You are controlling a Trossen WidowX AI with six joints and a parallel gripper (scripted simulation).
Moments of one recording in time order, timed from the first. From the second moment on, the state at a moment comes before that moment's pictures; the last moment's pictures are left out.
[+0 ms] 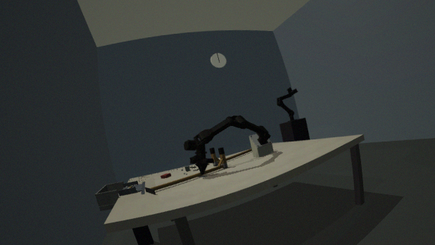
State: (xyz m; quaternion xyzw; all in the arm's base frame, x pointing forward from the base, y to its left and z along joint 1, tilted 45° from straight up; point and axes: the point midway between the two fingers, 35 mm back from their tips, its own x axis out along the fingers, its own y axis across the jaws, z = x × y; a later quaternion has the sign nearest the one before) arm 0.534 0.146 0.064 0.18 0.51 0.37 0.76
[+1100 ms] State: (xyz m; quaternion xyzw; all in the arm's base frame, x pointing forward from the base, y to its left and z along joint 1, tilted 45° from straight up) arm 0.548 0.125 0.045 0.18 0.51 0.38 0.76
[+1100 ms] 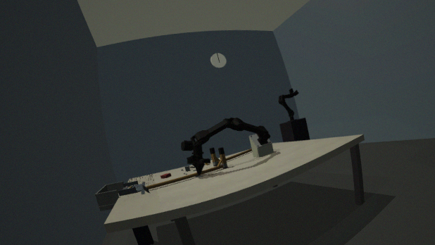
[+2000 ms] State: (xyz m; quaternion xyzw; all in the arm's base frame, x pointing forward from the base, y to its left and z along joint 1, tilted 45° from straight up) arm 0.554 0.091 0.059 0.16 0.49 0.38 0.77
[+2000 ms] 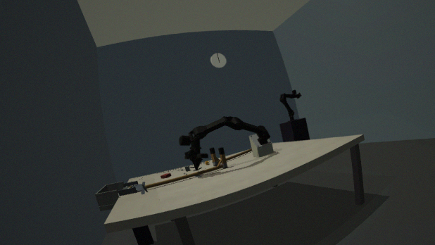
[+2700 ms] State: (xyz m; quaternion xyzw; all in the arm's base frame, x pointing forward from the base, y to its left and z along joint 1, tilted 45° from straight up) arm 0.554 0.073 0.078 0.15 0.48 0.39 0.77
